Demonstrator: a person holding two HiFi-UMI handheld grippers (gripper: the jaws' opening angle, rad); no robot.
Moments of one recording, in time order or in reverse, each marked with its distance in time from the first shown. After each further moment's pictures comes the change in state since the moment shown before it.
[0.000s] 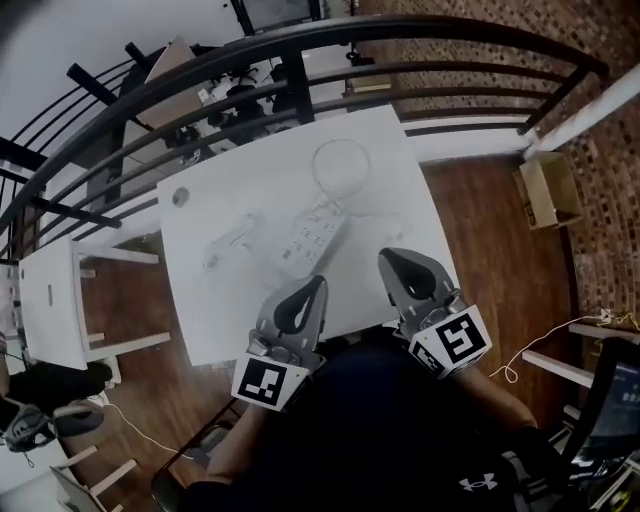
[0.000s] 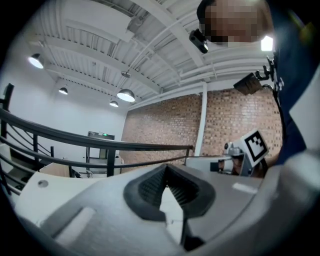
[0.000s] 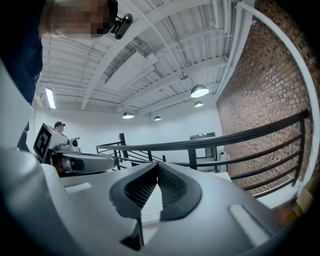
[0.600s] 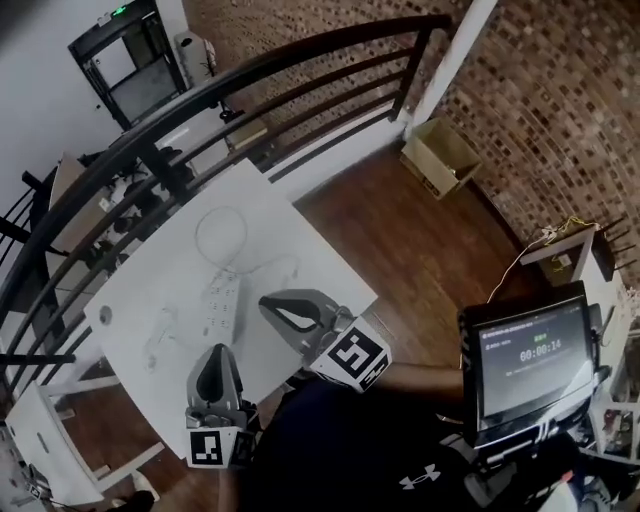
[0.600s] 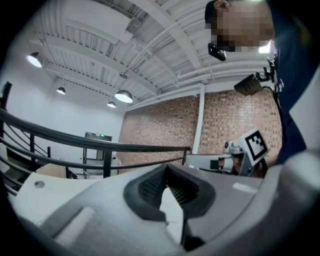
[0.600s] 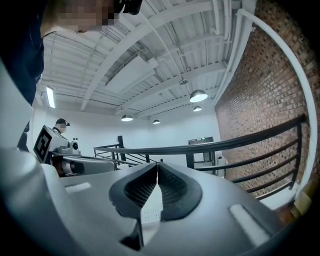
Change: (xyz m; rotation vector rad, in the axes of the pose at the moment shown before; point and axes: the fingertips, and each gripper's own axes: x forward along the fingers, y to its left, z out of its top) left arm -0.002 -0.008 0.005 -0.003 -0.004 -0.012; right arm -0.007 0.007 0.015 -0.004 -0.038 0.005
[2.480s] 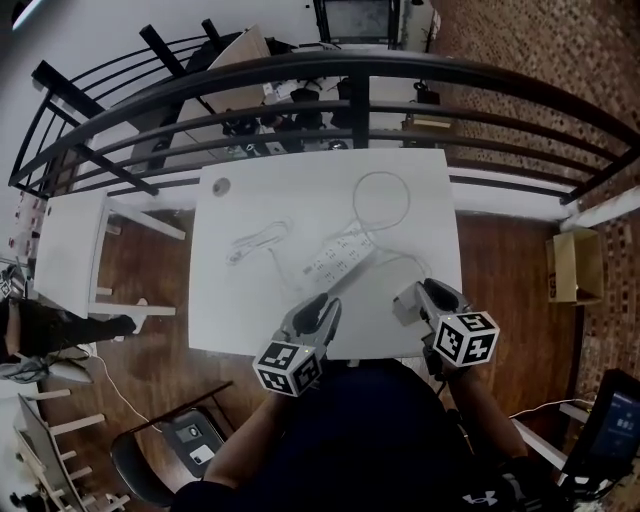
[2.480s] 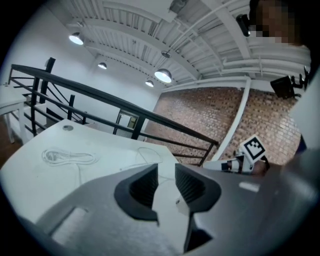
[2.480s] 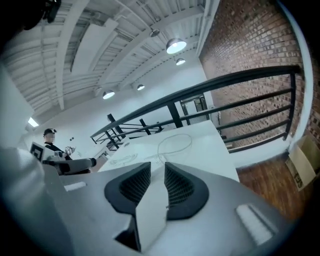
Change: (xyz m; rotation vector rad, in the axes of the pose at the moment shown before) left arm 0.018 0.052 -0.122 -0.333 0.157 0.296; right arm 0.015 -0.109 -0.150 0.298 0.478 -0.017
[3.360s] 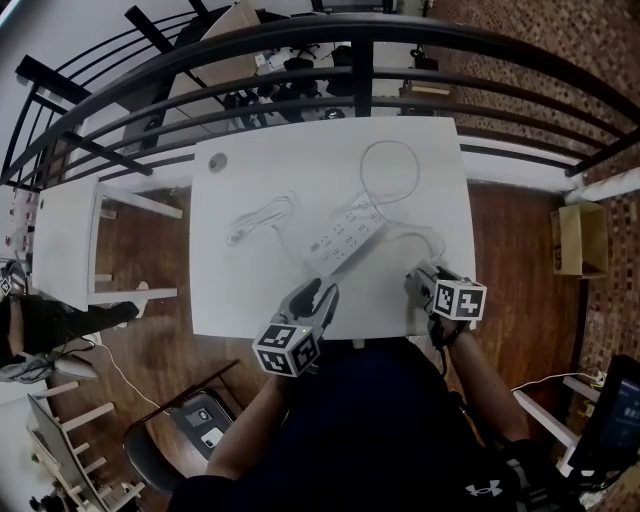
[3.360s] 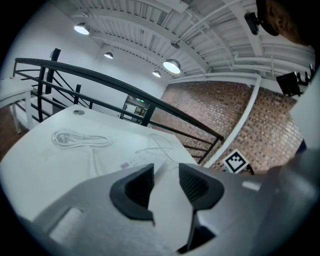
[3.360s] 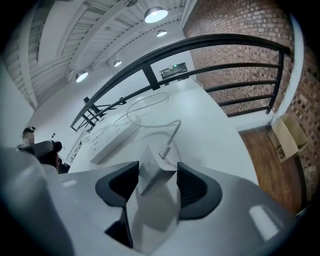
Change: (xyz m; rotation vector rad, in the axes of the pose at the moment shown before) left arm -0.008 0.051 -0.034 -0.075 0.103 0.059; right arm 0.060 -0.072 -0.127 0.145 0.319 -0.182
